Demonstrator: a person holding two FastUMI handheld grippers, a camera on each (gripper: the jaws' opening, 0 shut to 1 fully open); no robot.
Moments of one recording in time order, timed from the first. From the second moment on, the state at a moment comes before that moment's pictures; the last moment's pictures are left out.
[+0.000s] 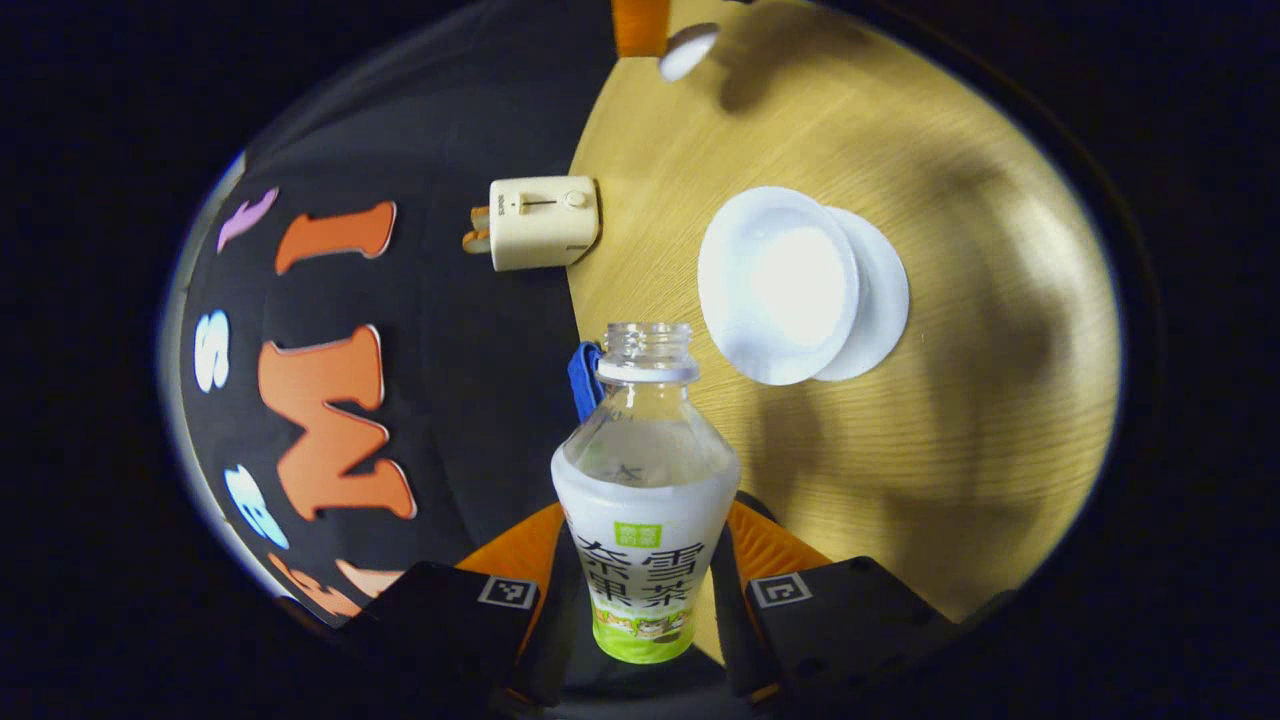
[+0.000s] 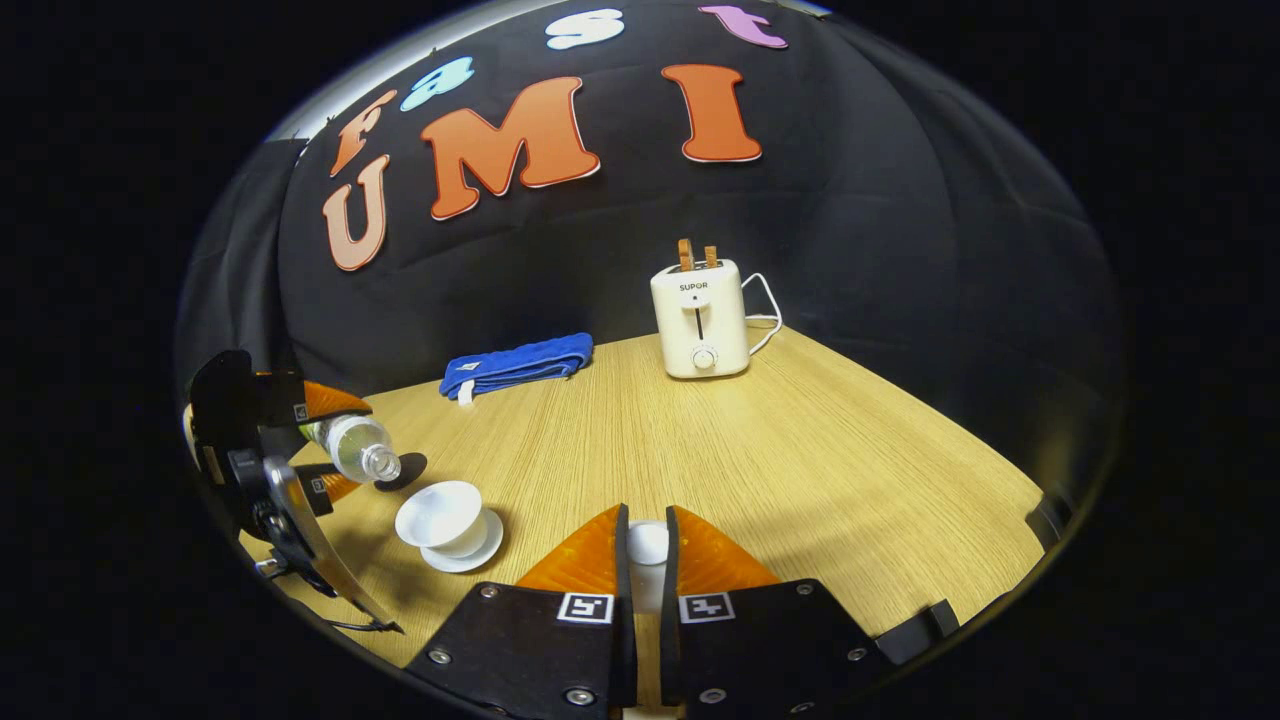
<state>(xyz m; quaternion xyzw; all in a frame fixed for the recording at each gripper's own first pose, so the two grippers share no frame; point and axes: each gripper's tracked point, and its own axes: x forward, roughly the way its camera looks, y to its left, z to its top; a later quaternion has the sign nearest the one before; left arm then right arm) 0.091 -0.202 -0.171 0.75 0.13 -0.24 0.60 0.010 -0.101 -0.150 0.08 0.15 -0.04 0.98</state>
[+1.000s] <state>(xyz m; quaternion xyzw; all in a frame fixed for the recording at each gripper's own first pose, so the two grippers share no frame) 0.128 -0.180 -0.168 0.27 0.19 -0.12 0.94 0.014 -0.074 -0.119 0.06 0.14 -0.03 0.99</state>
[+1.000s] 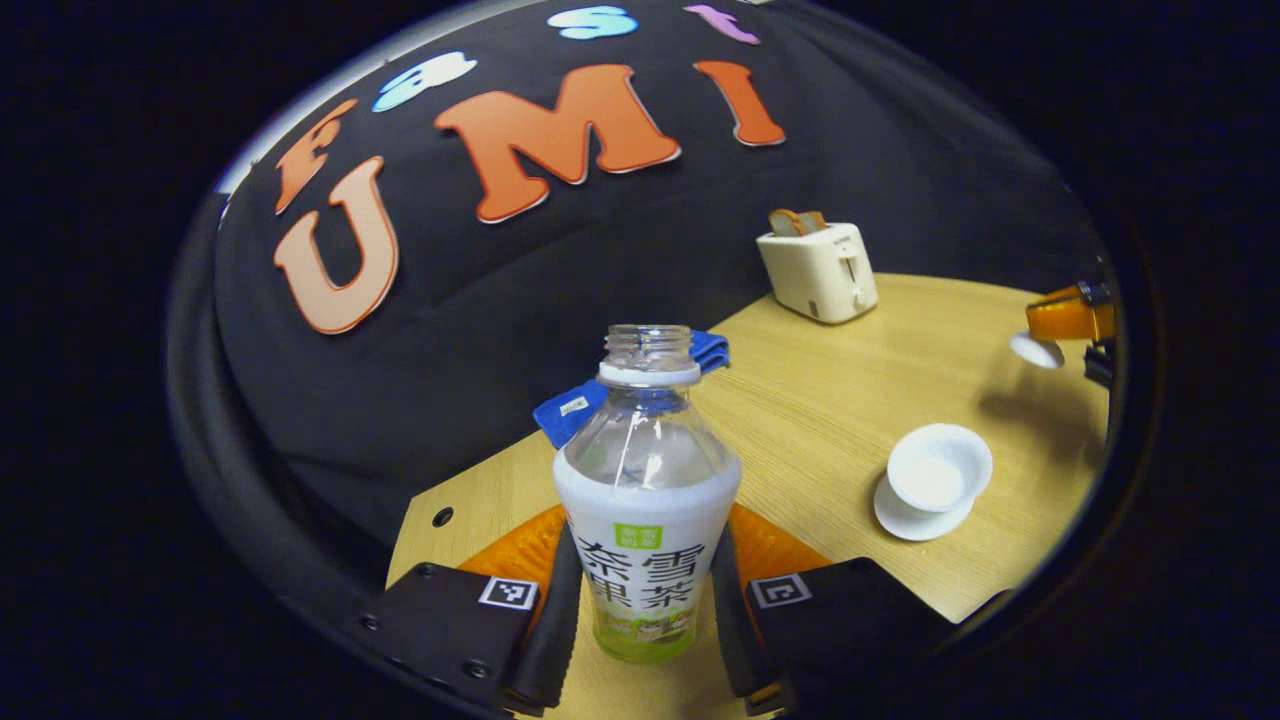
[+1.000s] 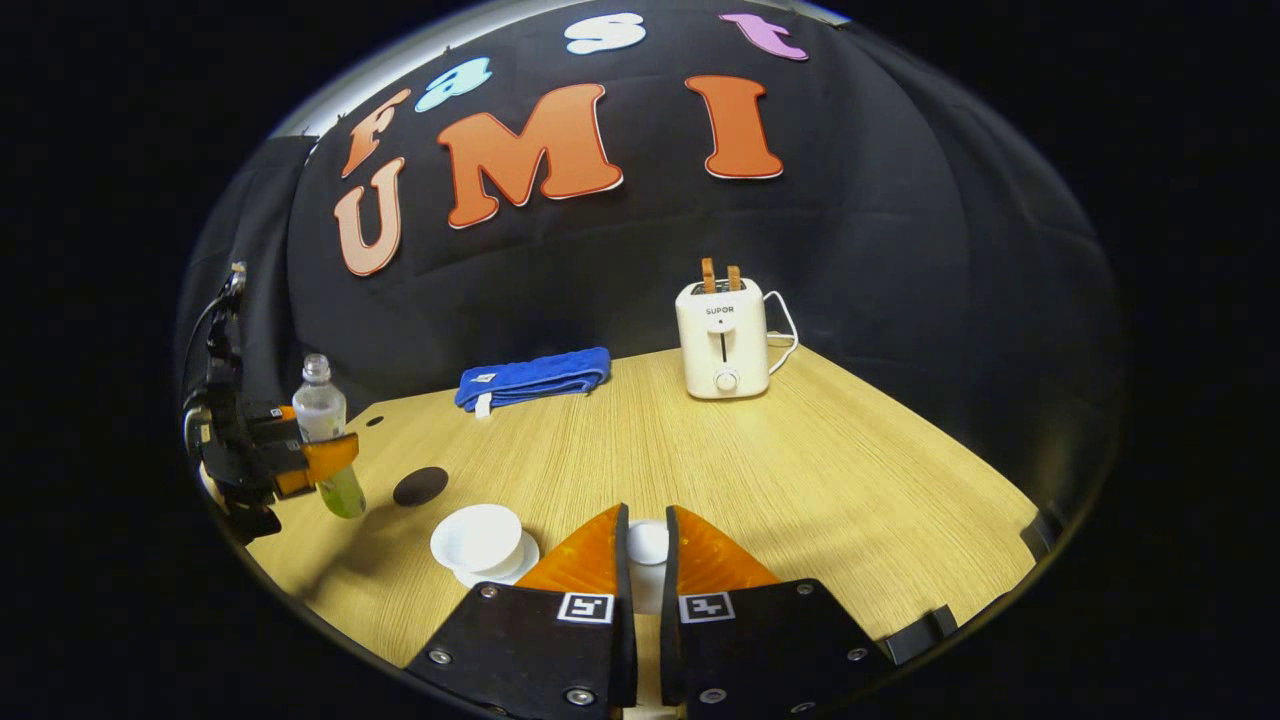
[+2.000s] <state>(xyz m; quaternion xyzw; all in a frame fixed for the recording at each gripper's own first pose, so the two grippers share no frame) 0.188 -0.196 -0.189 0.07 0.19 -0.08 0.98 0.030 -0.069 -0.114 0.05 0.15 -0.04 0.99</state>
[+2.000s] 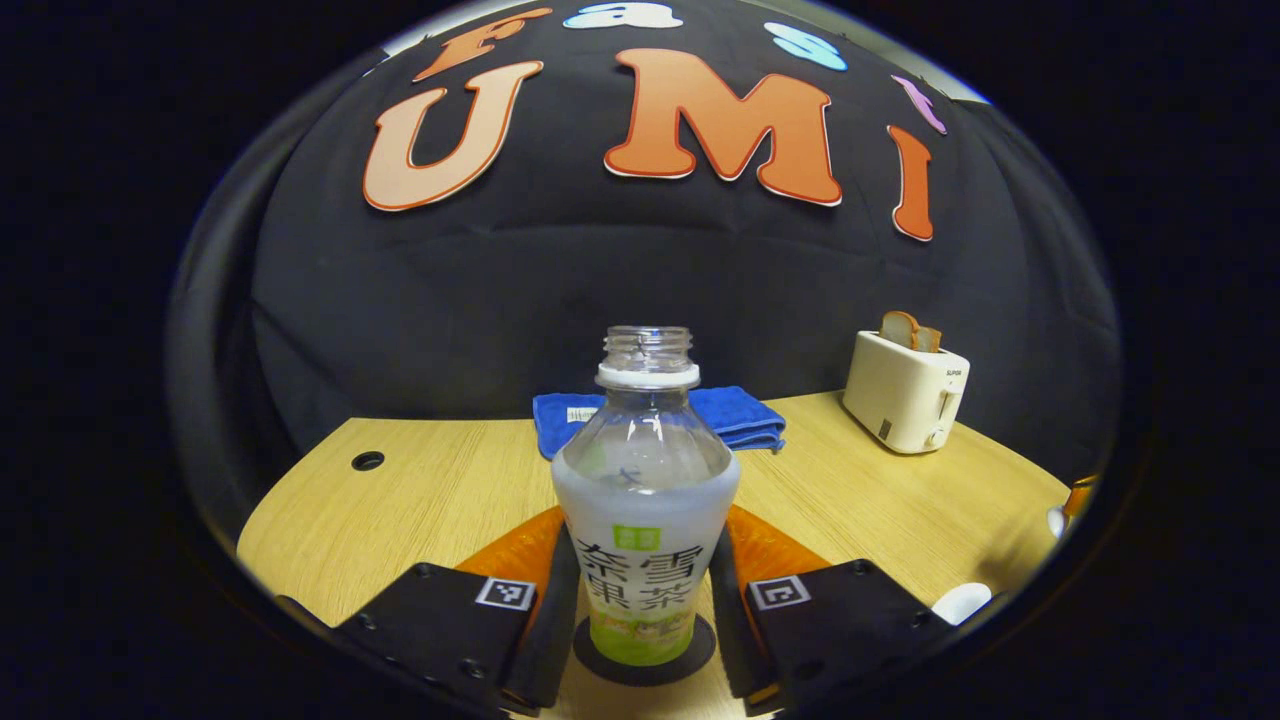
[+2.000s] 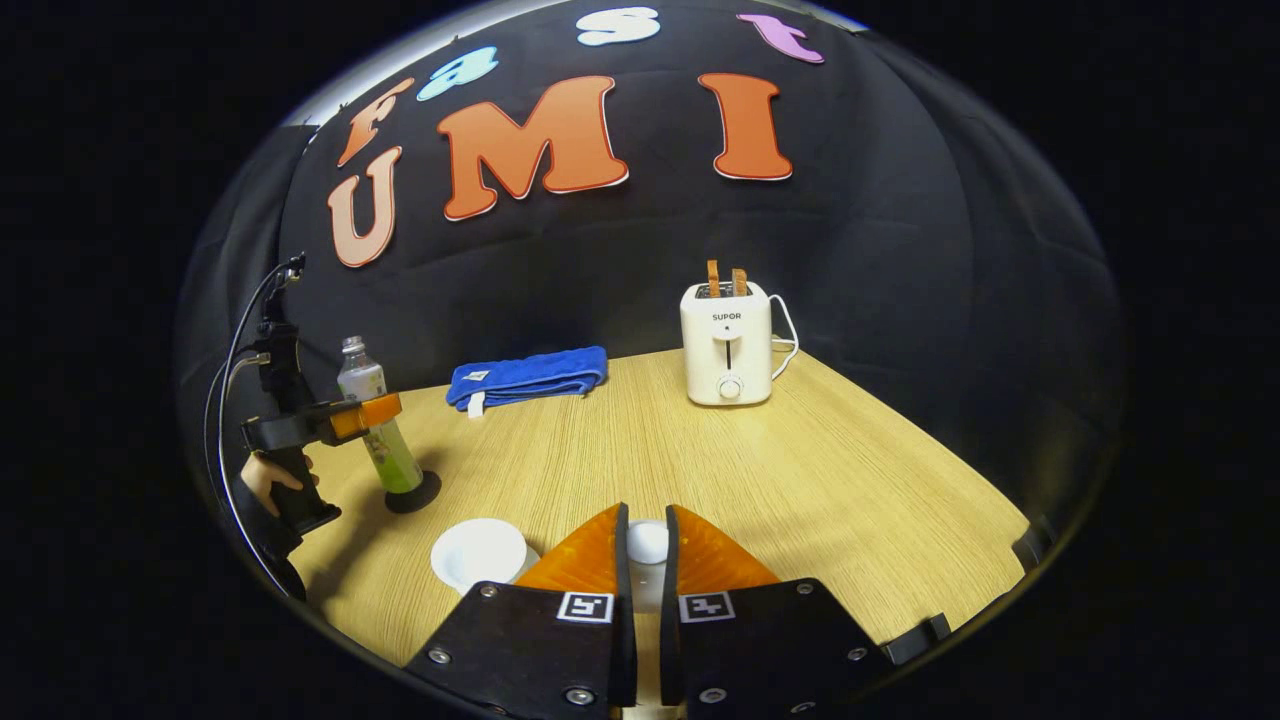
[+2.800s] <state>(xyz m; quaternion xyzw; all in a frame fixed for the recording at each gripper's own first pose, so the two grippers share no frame) 0.179 -0.194 -0.201 0.05 0.18 -0.09 0.98 0.033 -0.054 -0.117 0.05 0.16 -0.03 0.99</state>
